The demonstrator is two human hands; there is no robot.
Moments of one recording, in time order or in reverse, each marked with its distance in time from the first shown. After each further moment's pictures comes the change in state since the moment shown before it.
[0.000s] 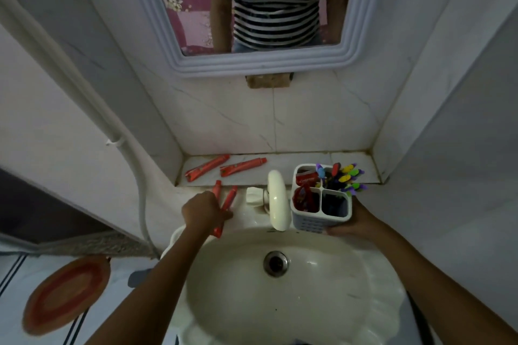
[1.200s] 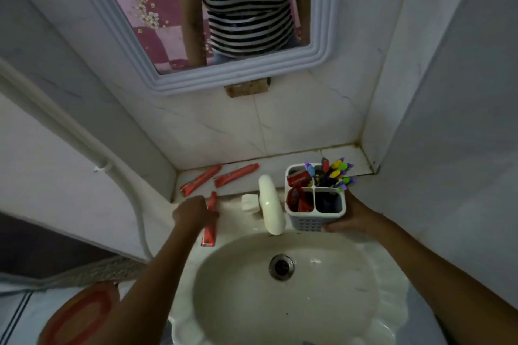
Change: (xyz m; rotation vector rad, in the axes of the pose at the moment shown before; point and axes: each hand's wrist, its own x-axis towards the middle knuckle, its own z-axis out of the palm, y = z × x) left_hand 0.023 -0.003 -0.029 0.058 -0.142 0.048; right_hand -0.006 0.000 -0.001 0.053 0.003 -0.014
